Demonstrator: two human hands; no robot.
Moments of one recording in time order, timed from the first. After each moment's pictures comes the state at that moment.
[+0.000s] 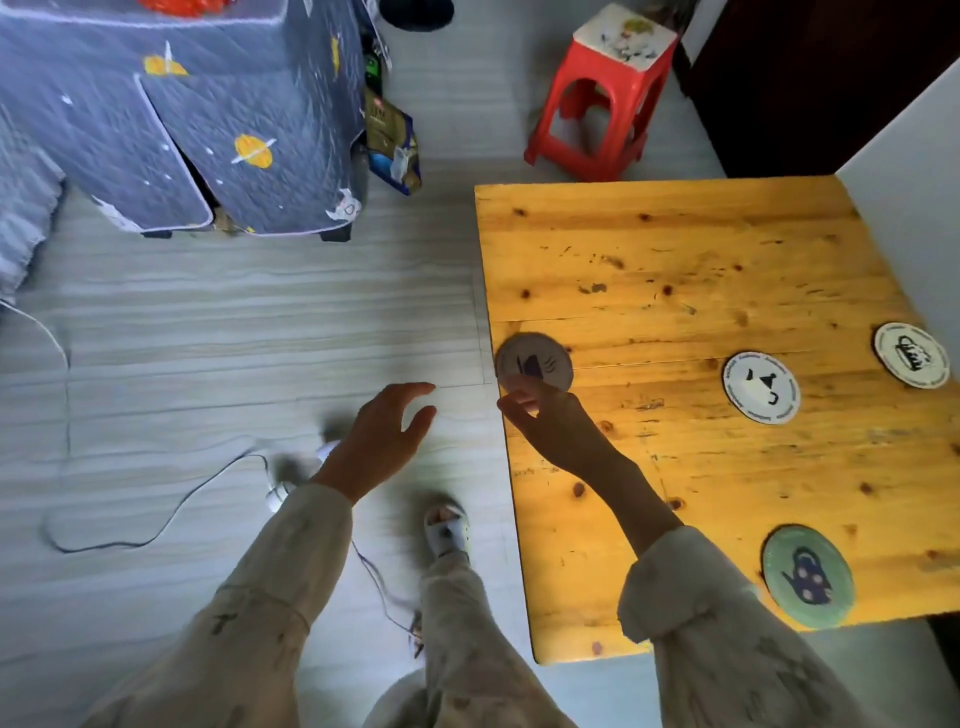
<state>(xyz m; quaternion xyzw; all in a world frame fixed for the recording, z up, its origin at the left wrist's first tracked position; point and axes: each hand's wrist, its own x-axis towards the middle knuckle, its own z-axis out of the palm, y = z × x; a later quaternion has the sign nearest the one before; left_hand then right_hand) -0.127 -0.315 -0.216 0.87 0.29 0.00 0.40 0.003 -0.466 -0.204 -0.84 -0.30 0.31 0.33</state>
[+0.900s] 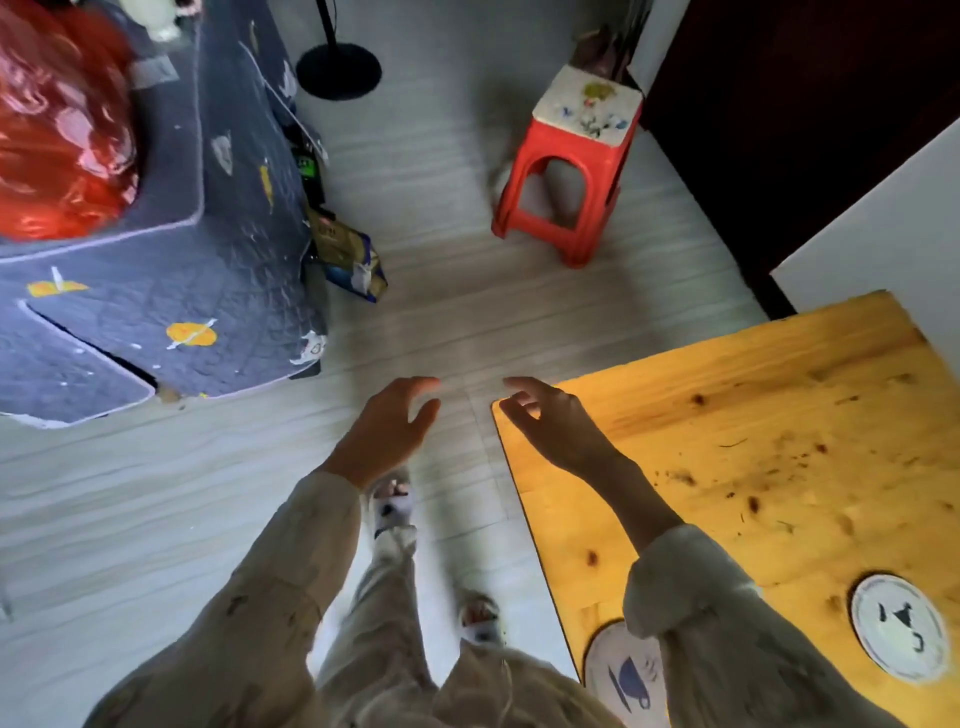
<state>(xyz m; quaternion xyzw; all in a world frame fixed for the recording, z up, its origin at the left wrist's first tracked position) 0.217 0.005 -0.202 0.89 0.19 -0.05 0.41 0.305 -0.171 -0.190 -0.87 -0.22 0.28 0.34</state>
